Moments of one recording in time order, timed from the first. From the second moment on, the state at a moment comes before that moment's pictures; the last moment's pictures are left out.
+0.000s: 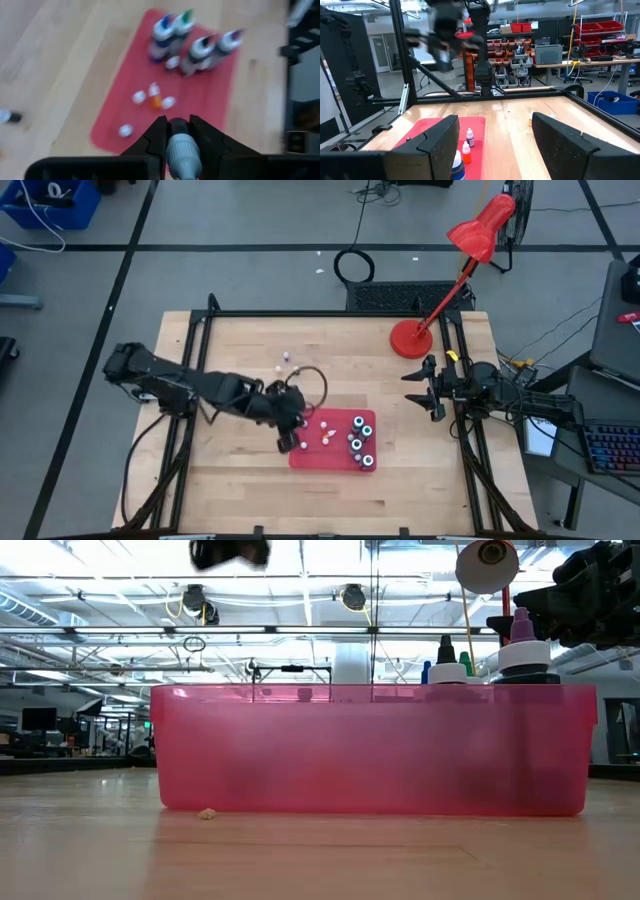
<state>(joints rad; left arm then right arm) -0.28 1.53 1.37 -0.74 -0.18 -0.56 -0.19 0.04 0.01 0.13 -0.21 0.10</state>
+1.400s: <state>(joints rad) -0.32 2.29 1.92 -1.22 -0.22 -0.43 -0.19 0.04 0.01 0.13 -0.21 0.10</state>
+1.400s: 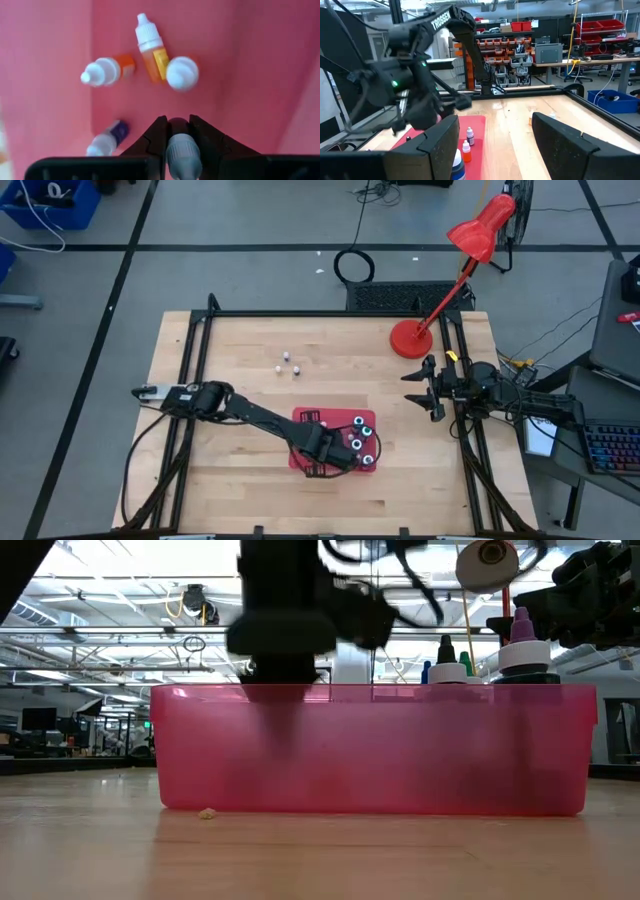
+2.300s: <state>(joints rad) -0.29 2.29 1.80 -1.03 -0.11 -0.45 -0.19 0.04 0.01 0.13 -0.21 0.10</state>
